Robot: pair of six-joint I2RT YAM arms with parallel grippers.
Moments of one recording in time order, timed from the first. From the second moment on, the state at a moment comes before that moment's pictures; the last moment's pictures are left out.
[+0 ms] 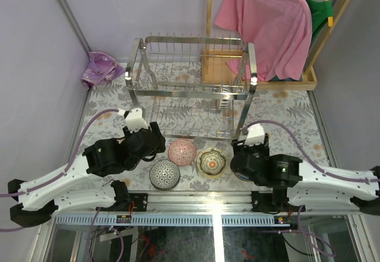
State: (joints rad) left arm -1.13 0.87 1.07 -1.06 -0.68 -1.03; right arm 1.39 0.88 0.77 -0.91 1.03 0.78
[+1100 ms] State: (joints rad) left arm -0.88 0.84 0.98 -0.90 -0.58 -0.92; right arm 0.72 1.08 0.74 -0.39 0.52 0.43
